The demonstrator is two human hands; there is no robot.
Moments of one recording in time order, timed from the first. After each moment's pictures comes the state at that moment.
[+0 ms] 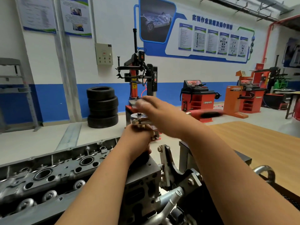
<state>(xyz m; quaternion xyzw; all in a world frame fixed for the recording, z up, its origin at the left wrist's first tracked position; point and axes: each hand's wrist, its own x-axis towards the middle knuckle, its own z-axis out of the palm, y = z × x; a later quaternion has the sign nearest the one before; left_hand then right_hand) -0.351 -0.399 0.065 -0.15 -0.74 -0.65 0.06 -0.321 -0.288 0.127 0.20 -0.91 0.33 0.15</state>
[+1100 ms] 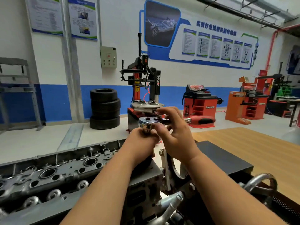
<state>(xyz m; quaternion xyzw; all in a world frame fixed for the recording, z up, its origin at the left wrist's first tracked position) -0.338 -0.397 0.076 -0.19 -0.80 -0.56 0.08 -0.342 -0.272 0.074 0.29 -0.76 0.40 0.42</state>
